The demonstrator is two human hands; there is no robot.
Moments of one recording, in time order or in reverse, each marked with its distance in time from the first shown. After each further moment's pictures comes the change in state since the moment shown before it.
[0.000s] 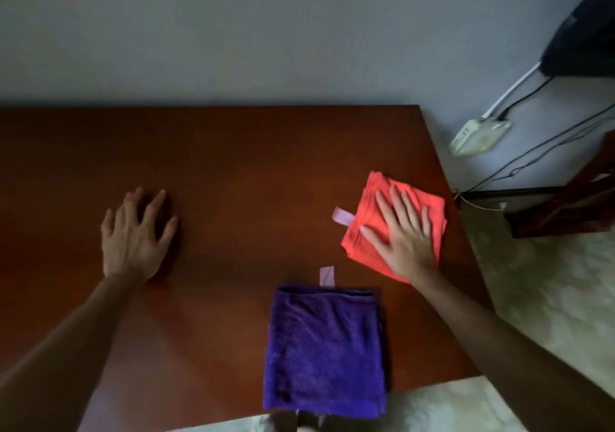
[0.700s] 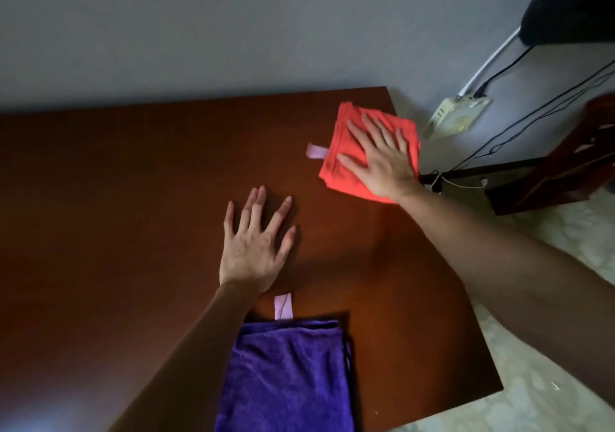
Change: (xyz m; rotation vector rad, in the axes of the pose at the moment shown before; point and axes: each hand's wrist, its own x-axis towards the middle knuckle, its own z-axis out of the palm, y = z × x) left_hand -0.008 0.251 0.083 -0.028 -0.049 0.447; right_hand 0.162 0.066 0.001 0.007 -0.034 -0.054
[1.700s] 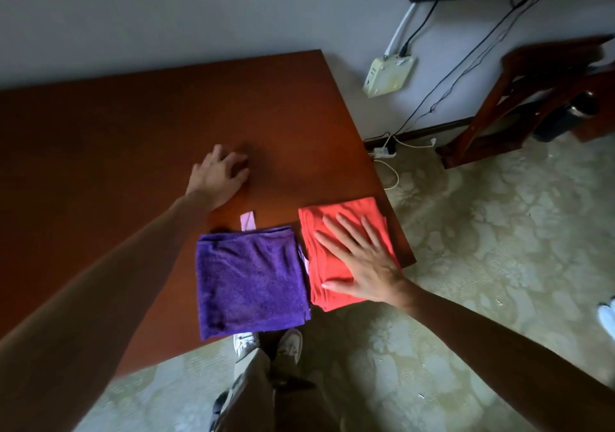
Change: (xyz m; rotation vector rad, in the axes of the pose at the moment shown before) left_hand 0.002 0.007 -0.052 -0.196 -0.286 -0.083; right_hand -0.348 -0.020 -0.021 -0.141 -0.156 -0.330
